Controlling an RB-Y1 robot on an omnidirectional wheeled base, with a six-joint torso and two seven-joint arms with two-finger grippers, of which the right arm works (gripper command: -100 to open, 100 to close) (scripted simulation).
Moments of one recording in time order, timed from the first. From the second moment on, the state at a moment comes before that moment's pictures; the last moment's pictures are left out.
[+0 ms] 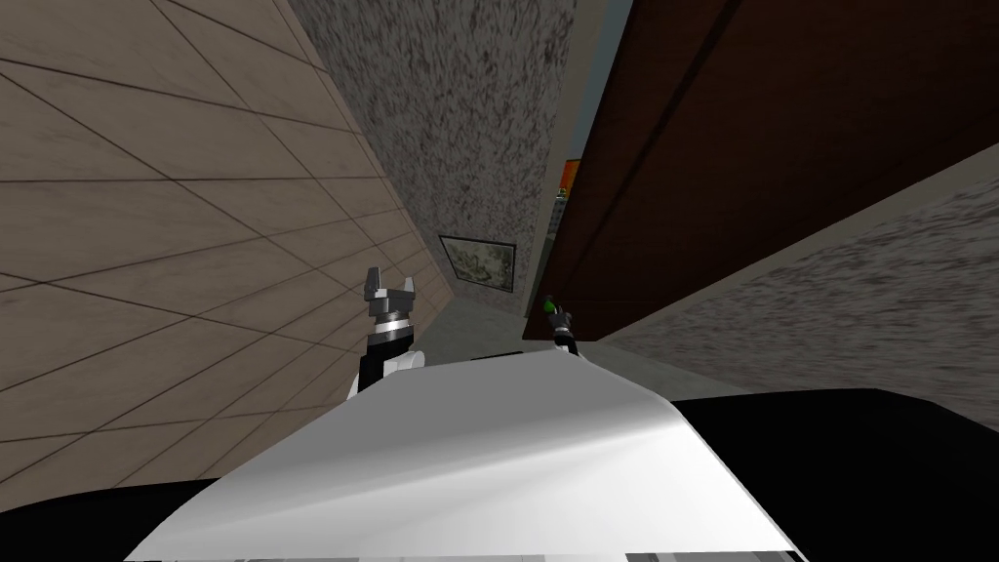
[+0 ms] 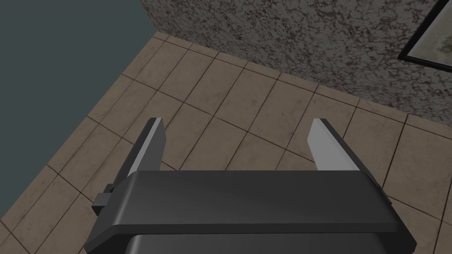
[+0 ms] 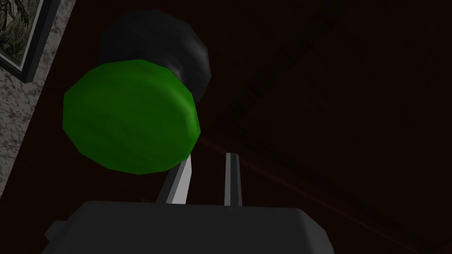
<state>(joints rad) 0.07 -0.26 0.04 -0.83 -0.50 -0.81 -0.79</state>
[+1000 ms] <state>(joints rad) 0.06 -0.25 0.09 -0.81 -0.59 -0.82 -1.00</state>
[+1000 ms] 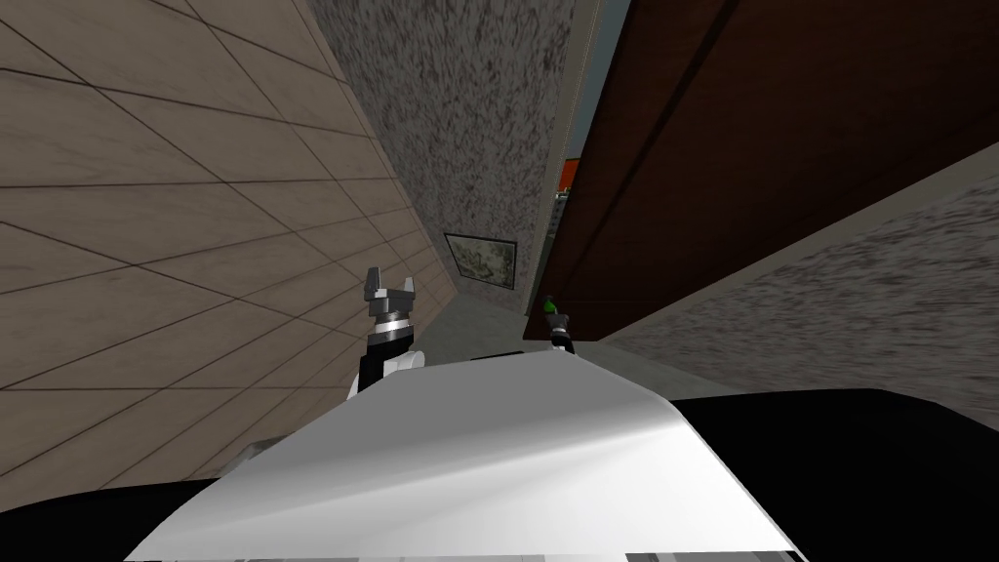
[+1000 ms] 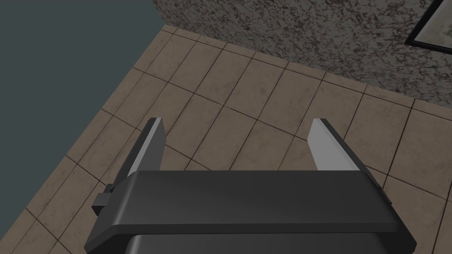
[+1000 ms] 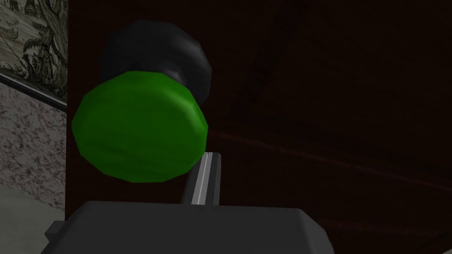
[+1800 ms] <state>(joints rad) 0.08 -0.24 0.11 -0.86 -0.67 -0.81 -1.16</state>
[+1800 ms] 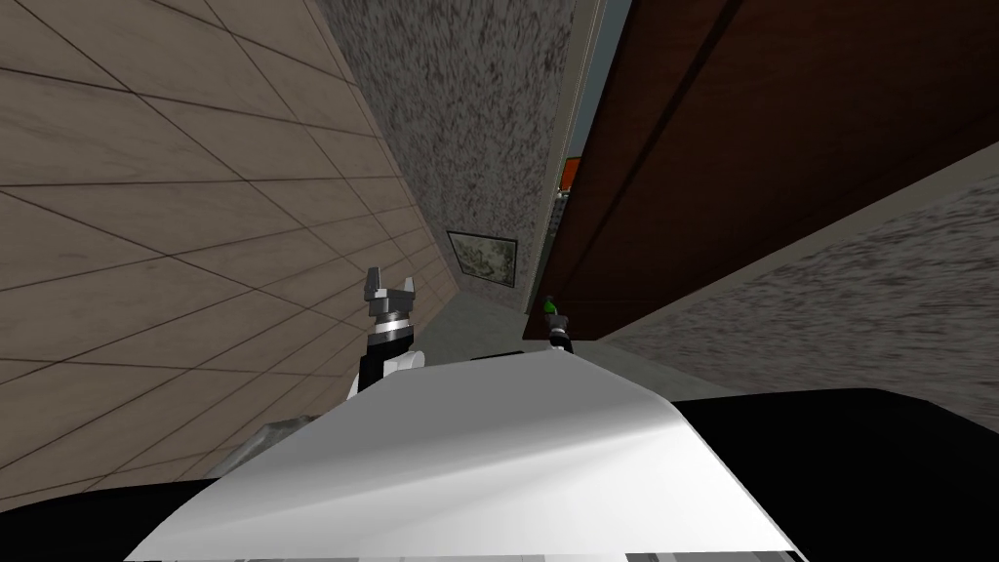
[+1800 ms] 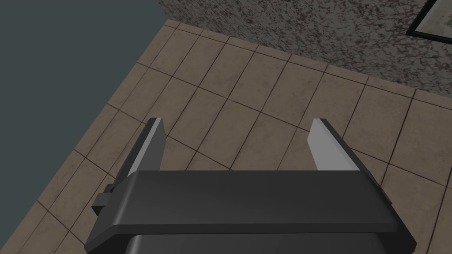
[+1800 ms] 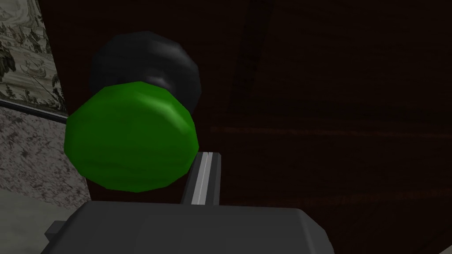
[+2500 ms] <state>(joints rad) 0.11 -0.24 0.13 -0.89 -0.72 -0.80 -1.26</state>
